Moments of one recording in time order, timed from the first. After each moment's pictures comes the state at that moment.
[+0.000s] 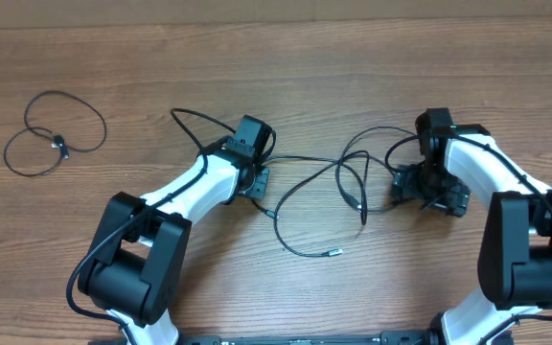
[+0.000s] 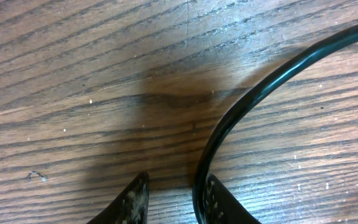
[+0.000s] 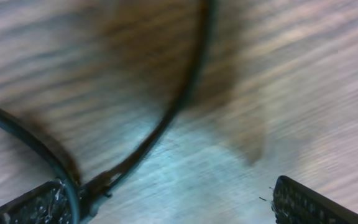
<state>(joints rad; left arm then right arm) -0.44 1.86 1.09 -0.53 -0.11 -0.21 0.02 1.83 1.10 -0.96 0.14 0.42</state>
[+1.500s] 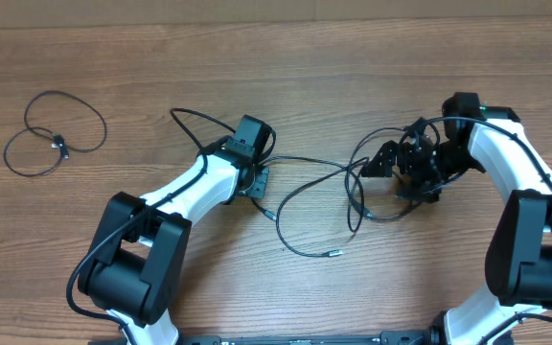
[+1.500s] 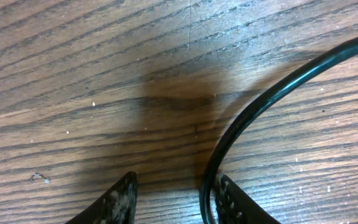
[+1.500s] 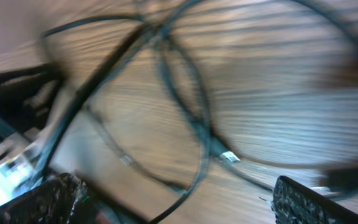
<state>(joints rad) -0.44 1.86 1.09 -0.52 -0.11 -0.21 -0.08 1.84 1.25 -1.11 -0.70 0.04</state>
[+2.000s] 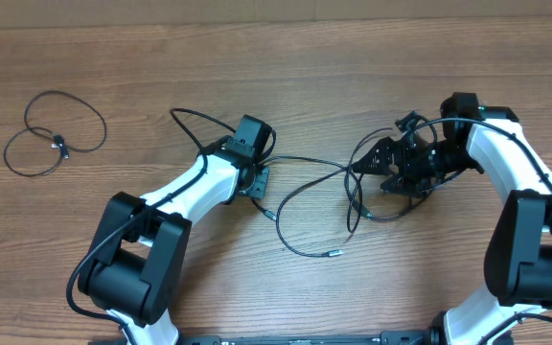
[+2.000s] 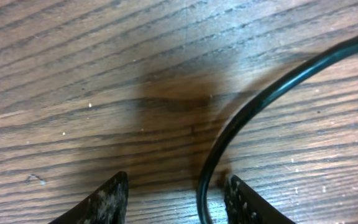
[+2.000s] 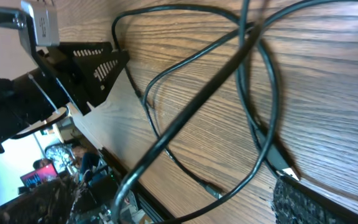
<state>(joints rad) -0.44 1.86 1.09 -0.52 -0.10 -0.21 -0.06 1.84 1.25 -1.10 -0.85 -0.07</state>
